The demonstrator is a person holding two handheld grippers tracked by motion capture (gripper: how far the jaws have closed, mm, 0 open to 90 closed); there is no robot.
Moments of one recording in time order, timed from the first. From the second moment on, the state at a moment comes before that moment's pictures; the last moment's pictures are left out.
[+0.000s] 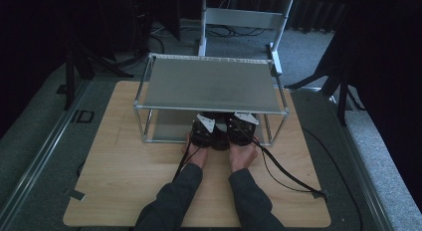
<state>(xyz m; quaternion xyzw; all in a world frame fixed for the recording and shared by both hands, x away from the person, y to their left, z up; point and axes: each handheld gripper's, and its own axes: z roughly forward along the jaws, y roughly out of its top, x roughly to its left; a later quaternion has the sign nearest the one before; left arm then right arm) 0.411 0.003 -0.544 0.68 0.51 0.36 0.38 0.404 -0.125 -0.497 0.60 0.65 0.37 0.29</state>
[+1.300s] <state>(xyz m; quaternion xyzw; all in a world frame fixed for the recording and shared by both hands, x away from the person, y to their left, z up) 0.425 0.018 -0.556 0.72 0.50 0.31 0.37 0.342 -0.197 -0.498 0.51 0.68 0.43 0.31</state>
